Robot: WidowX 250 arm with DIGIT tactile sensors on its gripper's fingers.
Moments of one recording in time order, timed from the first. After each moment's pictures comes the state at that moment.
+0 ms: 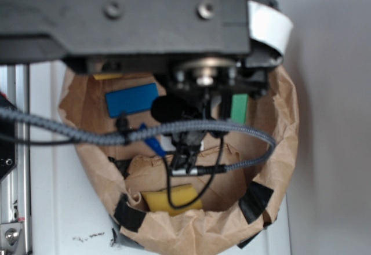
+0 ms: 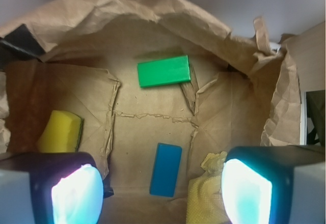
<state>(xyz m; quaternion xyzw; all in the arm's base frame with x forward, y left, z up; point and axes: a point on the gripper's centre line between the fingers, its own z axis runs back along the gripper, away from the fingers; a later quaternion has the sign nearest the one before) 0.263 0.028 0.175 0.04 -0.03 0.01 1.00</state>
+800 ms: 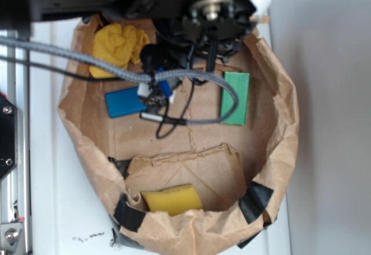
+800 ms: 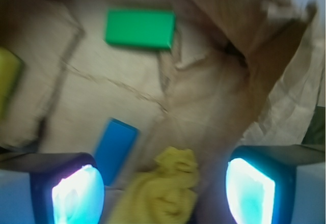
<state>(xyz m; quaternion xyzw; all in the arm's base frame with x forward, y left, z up) 0.252 0.083 0.122 0.07 0.03 -0.13 0.99</state>
